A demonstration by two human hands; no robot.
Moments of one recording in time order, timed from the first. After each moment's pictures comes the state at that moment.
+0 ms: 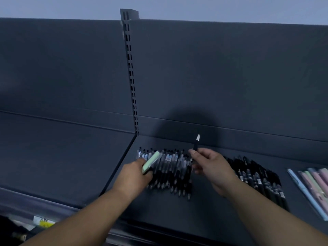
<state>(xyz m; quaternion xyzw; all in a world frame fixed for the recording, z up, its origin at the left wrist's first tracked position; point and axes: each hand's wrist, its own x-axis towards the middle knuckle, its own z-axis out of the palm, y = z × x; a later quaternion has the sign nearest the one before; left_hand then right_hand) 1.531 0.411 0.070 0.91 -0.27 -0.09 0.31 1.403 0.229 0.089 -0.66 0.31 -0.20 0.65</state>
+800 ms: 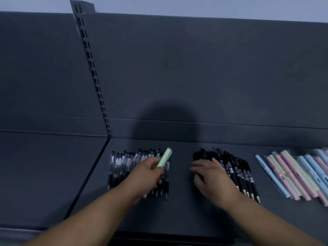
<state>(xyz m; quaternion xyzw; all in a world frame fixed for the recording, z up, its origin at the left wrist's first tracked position) 1.483 0.342 0.087 0.76 -0.28 -0.35 0.47 1.331 0.190 0.050 -0.95 0.25 -0.12 0.13</state>
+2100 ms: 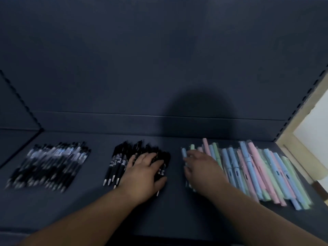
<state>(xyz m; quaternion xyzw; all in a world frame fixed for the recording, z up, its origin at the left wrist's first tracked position) 1.301 0.166 0.049 0.85 -0.52 -0.03 0.06 1.164 0.018 0.047 -0.95 0.28 -0.08 0.08</state>
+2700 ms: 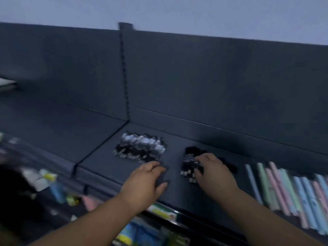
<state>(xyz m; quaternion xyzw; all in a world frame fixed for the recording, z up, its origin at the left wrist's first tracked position) 1.343 0.367 0.072 0.89 -0.42 0.00 0.17 1.250 0.166 0.092 -0.97 0.19 -0.10 0.11</state>
